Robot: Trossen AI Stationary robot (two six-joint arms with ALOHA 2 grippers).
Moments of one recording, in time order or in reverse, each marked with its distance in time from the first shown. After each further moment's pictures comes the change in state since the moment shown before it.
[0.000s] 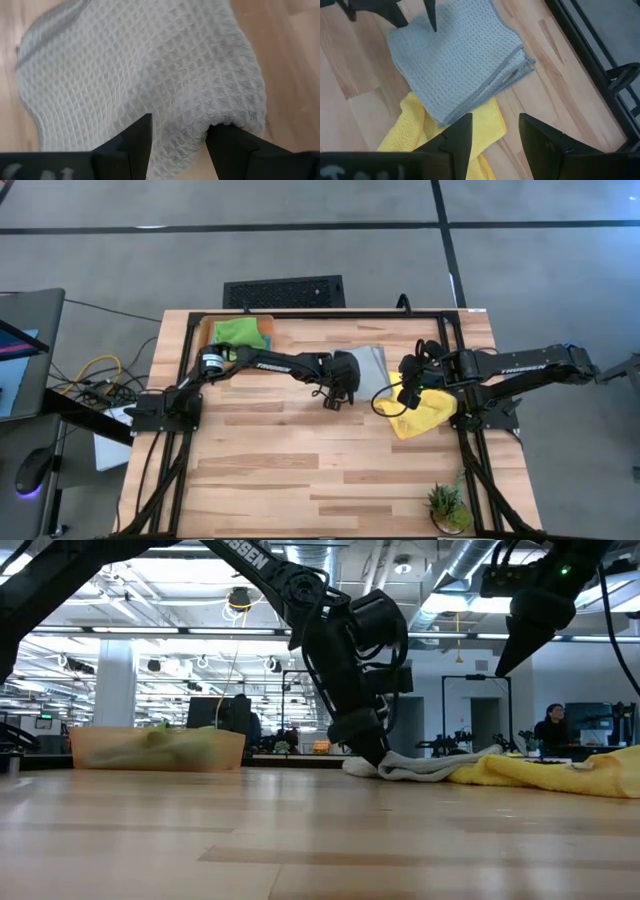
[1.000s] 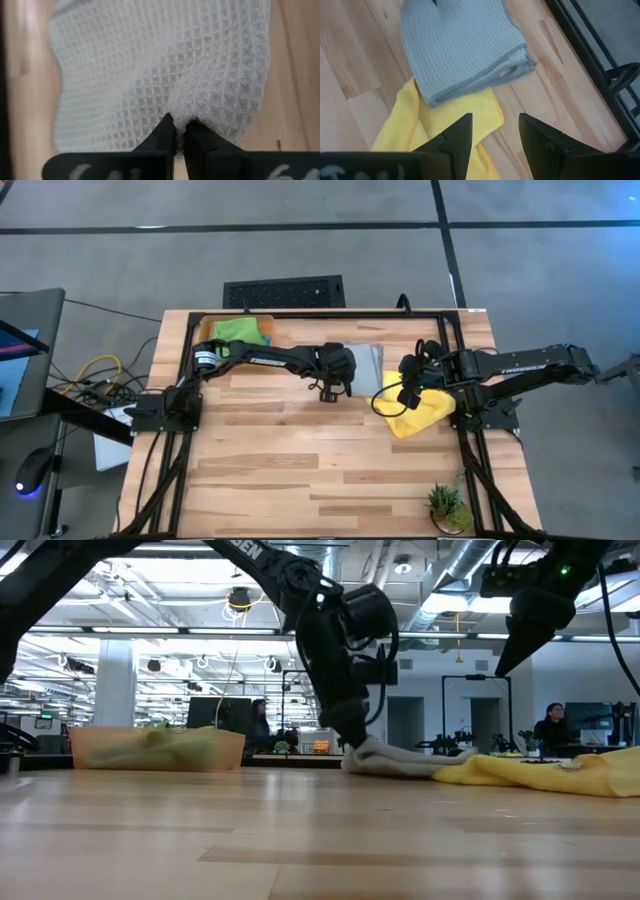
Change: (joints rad) left arm 0.022 -0.066 0.000 -0.130 -0.091 -0.097; right arm 0.000 0.000 0.000 0.000 0.000 0.000
